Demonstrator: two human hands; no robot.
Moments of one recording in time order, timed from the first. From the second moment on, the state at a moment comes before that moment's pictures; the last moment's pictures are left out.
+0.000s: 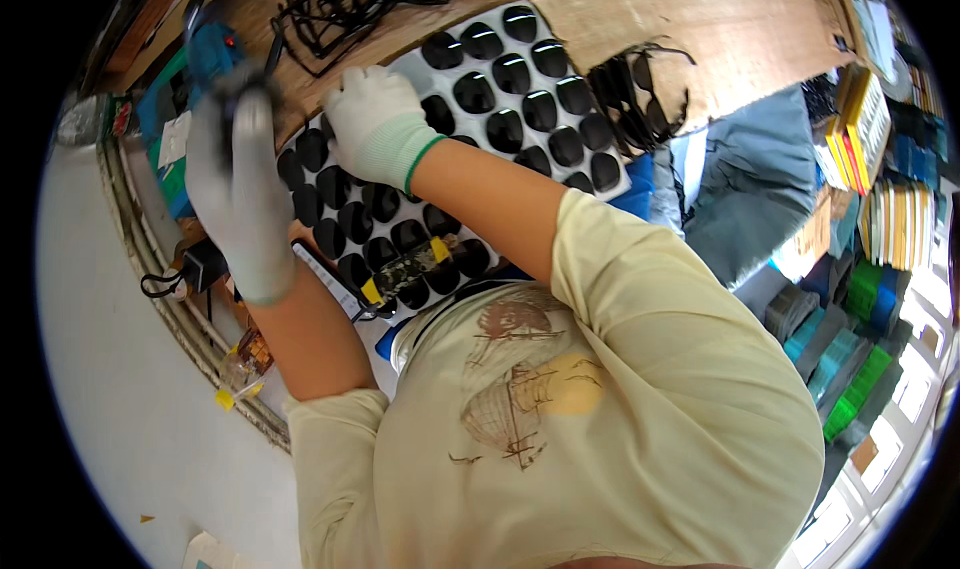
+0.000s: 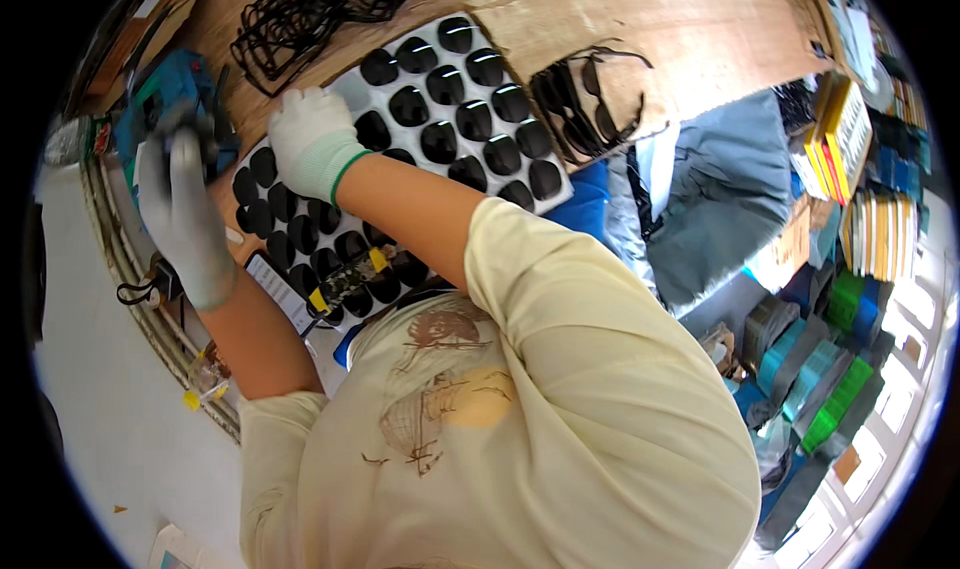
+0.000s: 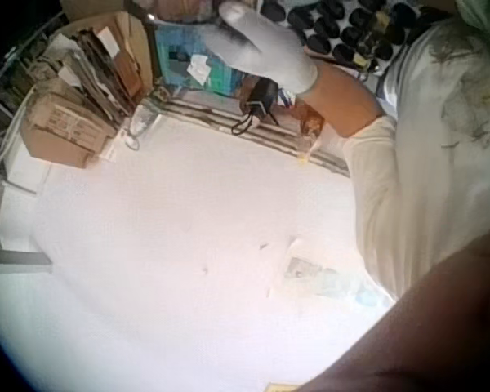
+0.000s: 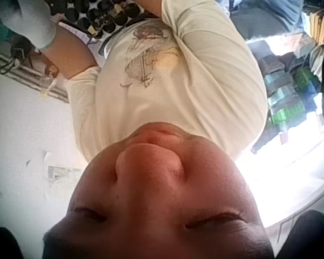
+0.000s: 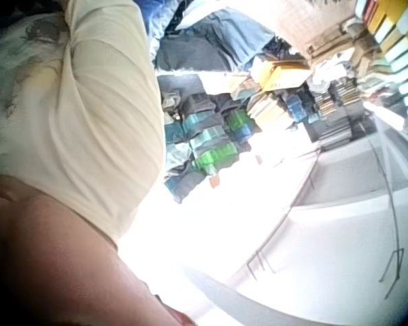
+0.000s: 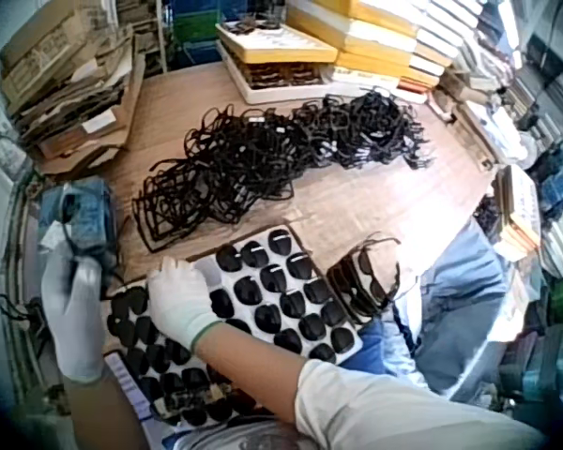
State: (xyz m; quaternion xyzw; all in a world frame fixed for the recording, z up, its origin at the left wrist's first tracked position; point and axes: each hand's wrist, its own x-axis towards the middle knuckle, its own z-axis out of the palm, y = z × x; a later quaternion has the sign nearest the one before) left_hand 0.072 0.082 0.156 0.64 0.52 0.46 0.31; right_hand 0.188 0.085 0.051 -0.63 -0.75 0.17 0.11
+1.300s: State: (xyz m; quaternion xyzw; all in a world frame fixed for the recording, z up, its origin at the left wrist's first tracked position) left_hand 0.038 -0.158 0.168 0.63 0.38 0.32 0.60; right_hand 0.255 -0.138 0.151 -0.34 -0.40 0.74 0.43
